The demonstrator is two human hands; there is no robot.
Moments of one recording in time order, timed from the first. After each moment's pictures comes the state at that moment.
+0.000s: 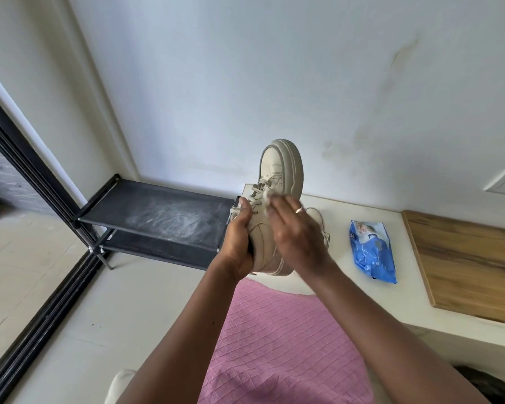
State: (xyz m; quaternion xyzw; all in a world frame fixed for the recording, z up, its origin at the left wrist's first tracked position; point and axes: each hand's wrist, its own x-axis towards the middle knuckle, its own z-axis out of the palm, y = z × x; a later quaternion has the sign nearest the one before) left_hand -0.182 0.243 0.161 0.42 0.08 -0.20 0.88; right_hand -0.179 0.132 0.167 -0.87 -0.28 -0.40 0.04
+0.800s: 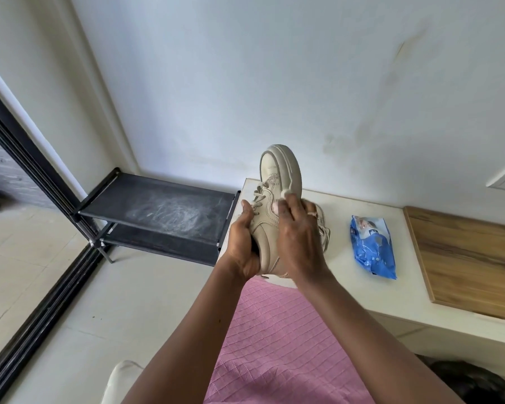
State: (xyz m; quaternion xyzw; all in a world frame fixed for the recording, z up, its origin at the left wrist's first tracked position) left_hand -0.189 0.232 0.150 0.31 0.09 -0.20 0.93; right_hand -0.190 0.140 0.159 -0.93 -0.12 -0.32 0.13
